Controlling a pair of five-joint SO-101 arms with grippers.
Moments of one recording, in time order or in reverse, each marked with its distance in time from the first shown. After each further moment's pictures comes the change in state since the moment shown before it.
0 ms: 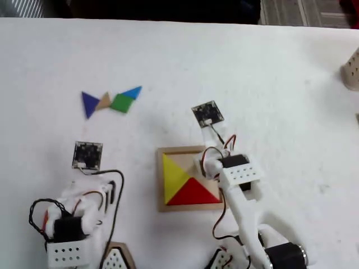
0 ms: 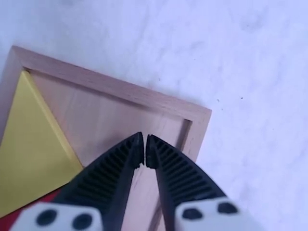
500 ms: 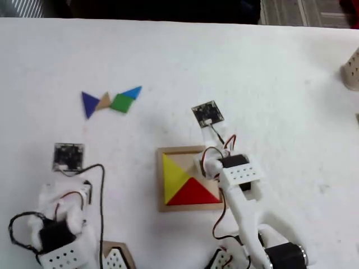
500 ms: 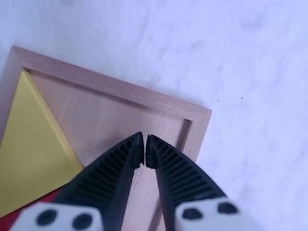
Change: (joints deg) left arm -17.9 -0.4 -5.8 2.2 -15.0; right arm 0.0 0.0 0.0 0.0 0.0
